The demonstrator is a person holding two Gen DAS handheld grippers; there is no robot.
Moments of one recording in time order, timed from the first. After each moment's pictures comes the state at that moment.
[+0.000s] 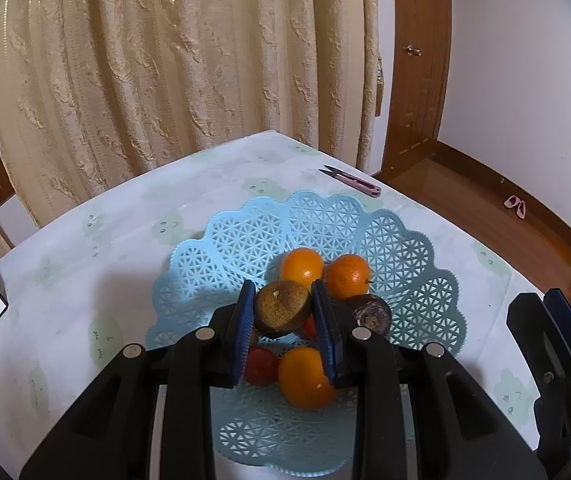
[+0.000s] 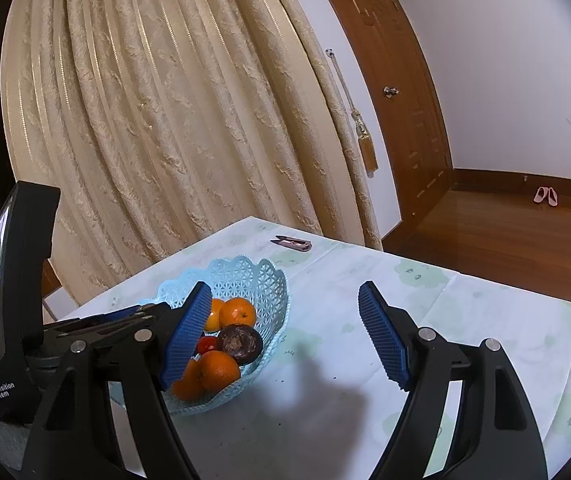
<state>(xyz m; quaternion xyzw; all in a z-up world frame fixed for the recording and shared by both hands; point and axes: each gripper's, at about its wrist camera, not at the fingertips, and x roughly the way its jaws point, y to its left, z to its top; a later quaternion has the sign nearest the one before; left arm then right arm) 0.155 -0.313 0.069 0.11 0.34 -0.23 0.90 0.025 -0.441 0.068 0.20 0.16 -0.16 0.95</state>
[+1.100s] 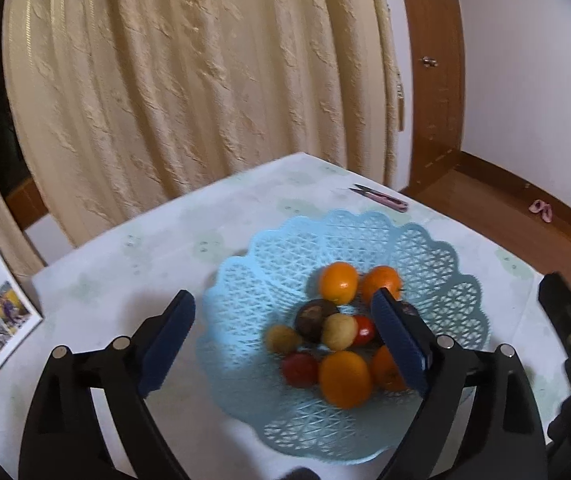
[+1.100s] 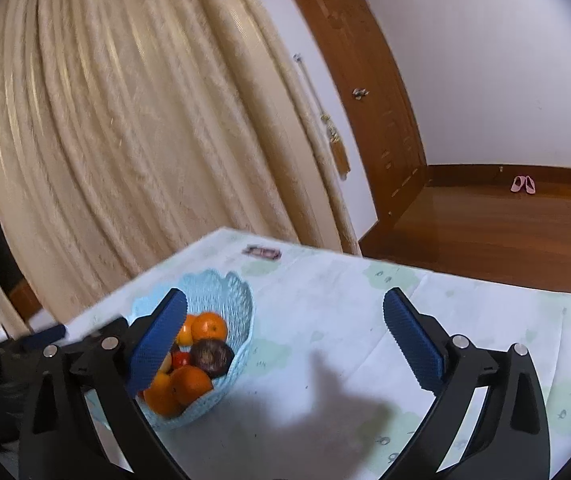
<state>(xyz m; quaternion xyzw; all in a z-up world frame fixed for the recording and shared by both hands) 0.142 -0.297 0.080 0.14 0.29 -0.17 0.93 0.025 -0.453 0.063 0.21 0.16 -0.21 0.94</state>
